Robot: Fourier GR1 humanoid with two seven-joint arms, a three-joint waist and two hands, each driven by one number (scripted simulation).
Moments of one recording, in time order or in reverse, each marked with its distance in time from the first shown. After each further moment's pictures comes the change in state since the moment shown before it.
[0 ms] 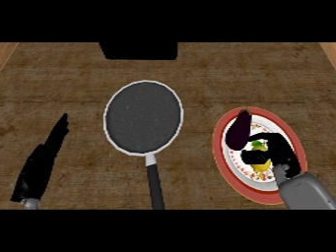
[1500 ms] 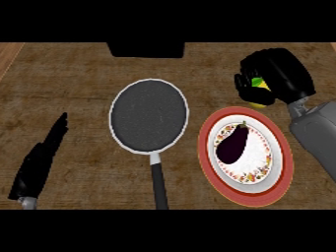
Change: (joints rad) left arm -0.004 -0.011 0.036 0.008 -0.014 -0.059 -0.013; right arm -0.476 -0.189 0.068 0.124 0.306 0.146 -0.984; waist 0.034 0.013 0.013
